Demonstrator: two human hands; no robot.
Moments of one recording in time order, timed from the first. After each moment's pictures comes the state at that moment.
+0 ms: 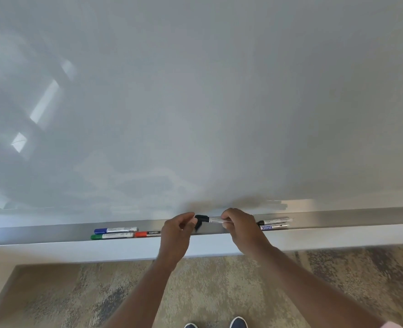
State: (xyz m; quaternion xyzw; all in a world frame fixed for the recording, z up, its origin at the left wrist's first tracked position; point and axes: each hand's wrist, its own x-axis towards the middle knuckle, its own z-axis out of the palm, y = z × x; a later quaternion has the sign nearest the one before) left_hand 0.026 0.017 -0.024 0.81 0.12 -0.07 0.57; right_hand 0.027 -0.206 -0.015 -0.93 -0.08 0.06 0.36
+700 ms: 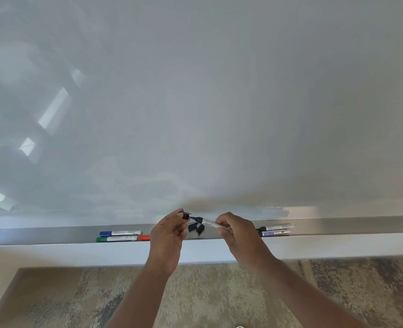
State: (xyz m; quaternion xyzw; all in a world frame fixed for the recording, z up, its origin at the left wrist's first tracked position) left_hand 0.019 0.035 0.012 0.45 0.23 -0.08 0.86; right_hand 0.006 -0.185 0.032 -0.90 -0.11 0.03 0.41
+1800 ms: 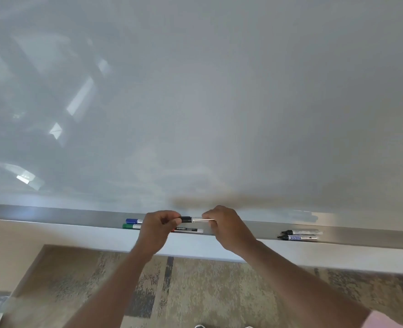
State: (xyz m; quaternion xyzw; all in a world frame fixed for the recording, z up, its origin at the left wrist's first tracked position) left_hand 0.030 0.150 -0.010 0.81 0.16 -0.07 0.56; right_hand 0.046 -0.089 0.015 -0.92 -0.19 0.08 0.34
